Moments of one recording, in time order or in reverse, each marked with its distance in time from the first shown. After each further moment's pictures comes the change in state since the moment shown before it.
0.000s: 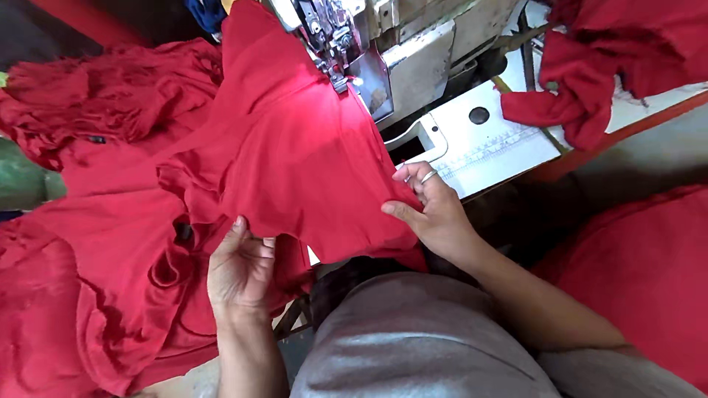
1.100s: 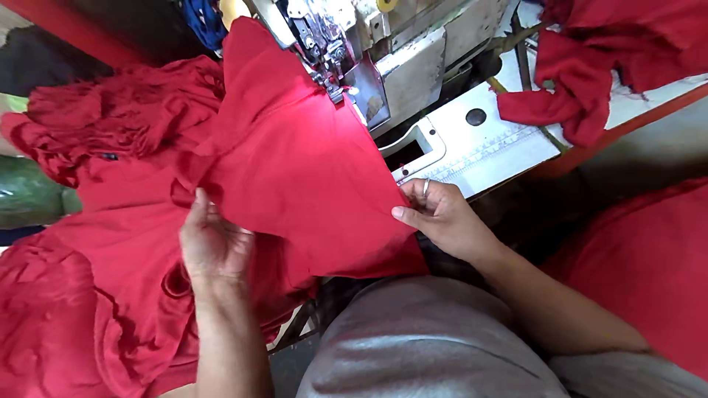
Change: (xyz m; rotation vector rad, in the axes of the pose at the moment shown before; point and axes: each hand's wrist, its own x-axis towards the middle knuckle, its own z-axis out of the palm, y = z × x) left_hand 0.042 0.031 0.018 0.222 -0.068 0.113; right_hand 0.001 -0.004 -0.011 0.275 -0.097 0.056
